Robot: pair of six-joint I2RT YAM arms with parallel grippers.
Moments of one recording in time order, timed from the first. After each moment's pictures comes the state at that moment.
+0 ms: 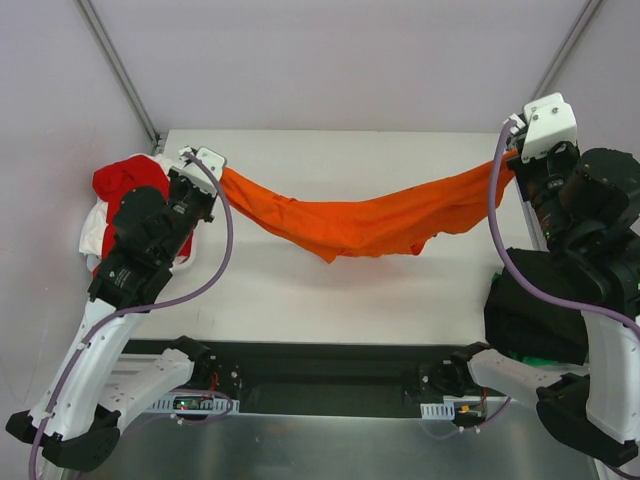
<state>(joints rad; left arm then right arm) -0.44 0.81 1.18 -0.44 -0.14 0.37 0.46 1.05 1.90 -0.97 0.51 -0.51</state>
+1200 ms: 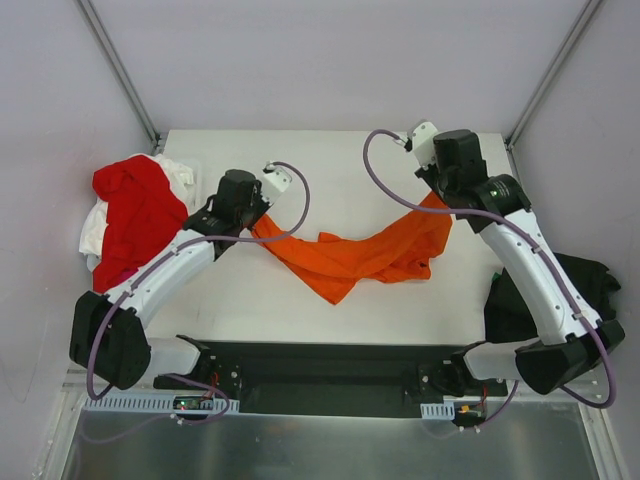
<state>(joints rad) -0.44 1.28 0.98 -0.32 -0.17 0.47 0.46 1.32 1.55 -0.90 0.45 -0.49</state>
